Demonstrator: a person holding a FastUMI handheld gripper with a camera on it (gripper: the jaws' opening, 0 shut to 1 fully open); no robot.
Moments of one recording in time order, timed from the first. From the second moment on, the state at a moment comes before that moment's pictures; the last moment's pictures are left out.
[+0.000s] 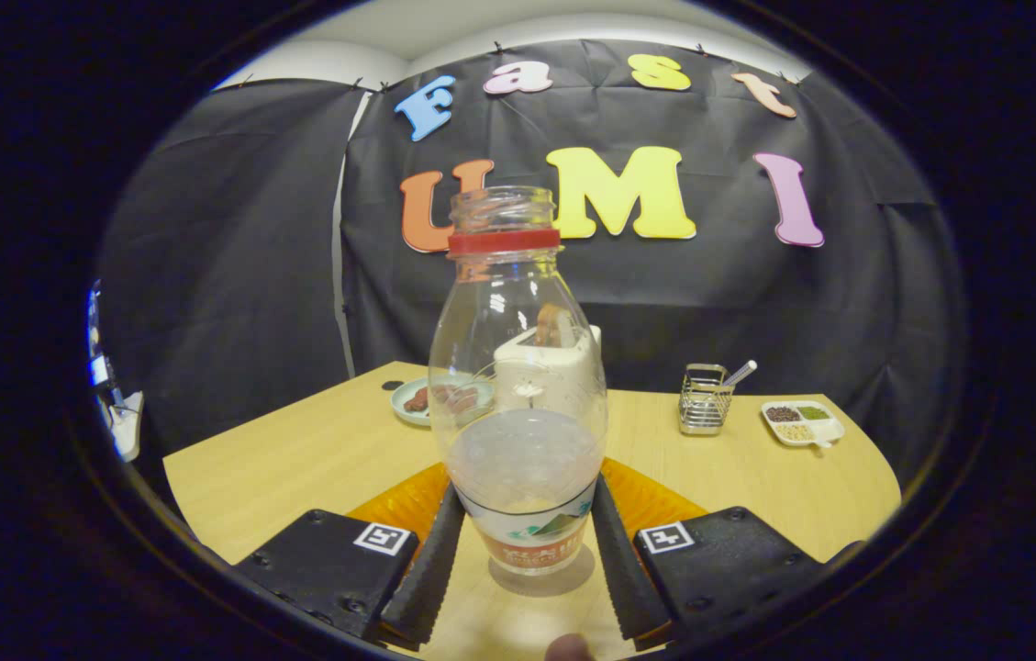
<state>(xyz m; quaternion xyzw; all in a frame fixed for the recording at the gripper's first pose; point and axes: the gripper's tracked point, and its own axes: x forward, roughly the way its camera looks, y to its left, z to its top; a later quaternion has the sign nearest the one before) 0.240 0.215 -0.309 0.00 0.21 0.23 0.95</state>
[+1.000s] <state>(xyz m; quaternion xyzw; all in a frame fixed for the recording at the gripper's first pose) 0.250 0.214 -0.373 -0.01 0.23 0.20 0.95</state>
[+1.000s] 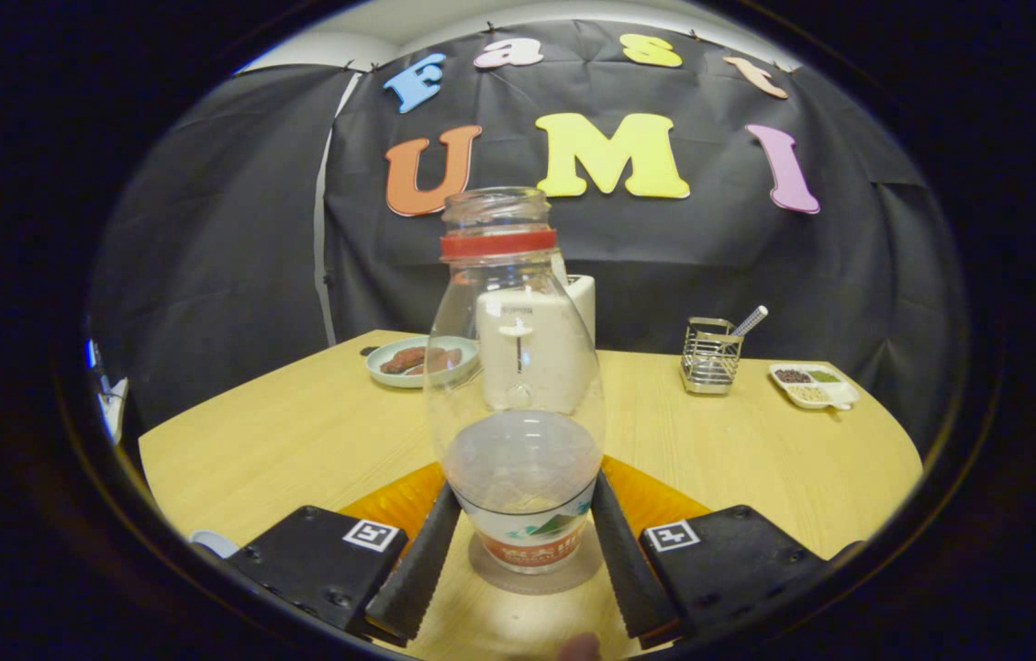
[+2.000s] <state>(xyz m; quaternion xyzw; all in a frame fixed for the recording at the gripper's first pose) 0.164 0.181 -0.128 0.00 0.06 0.14 0.99</state>
